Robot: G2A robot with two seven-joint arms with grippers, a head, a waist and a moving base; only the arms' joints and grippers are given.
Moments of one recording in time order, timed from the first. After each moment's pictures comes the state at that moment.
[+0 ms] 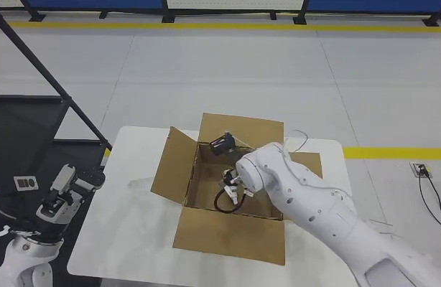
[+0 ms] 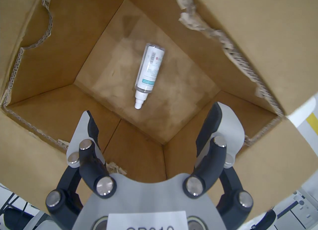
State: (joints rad) left arm 1.43 -1.31 -2.02 -1.98 -0.32 -0.21 -0.73; right arm -0.23 -1.42 0.51 -1.15 -0.79 0.25 1.22
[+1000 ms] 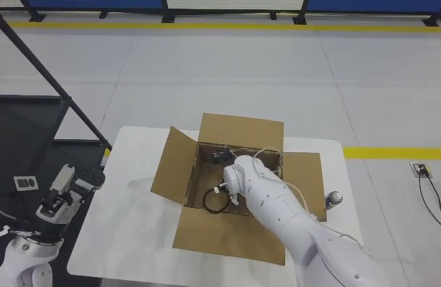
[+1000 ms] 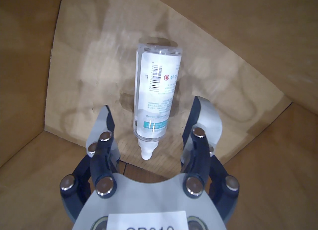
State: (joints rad) left arm 1.42 -1.32 -2.02 -1.98 -0.31 -0.21 -0.73; right arm -0.15 -1.80 0.40 -0.26 -0.57 0.14 0.84
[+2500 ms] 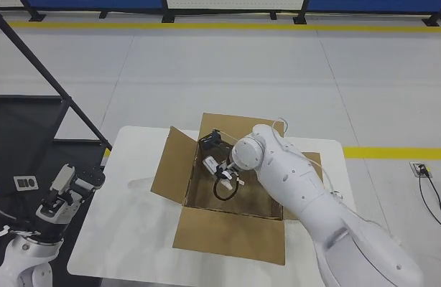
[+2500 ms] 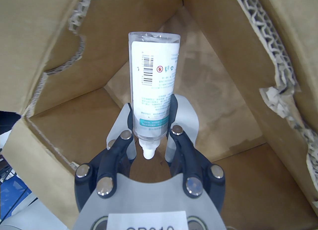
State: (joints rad) left arm 1.42 -1.32 -2.02 -1.98 -0.31 -0.21 -0.73; right arm -0.08 -1.64 0.59 -0.56 -0.56 -0.26 1.09
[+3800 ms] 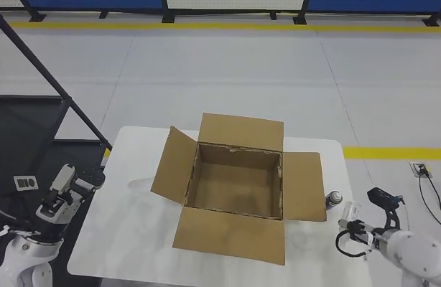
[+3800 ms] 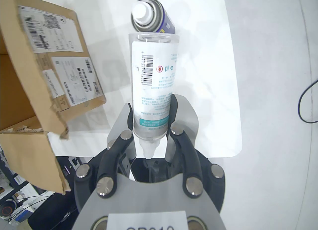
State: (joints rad) left arm 1.42 -1.32 -2.02 -1.98 -0.31 -0.21 -0.73; right arm -1.31 -1.28 1.84 -1.91 -0.97 0.29 1.36
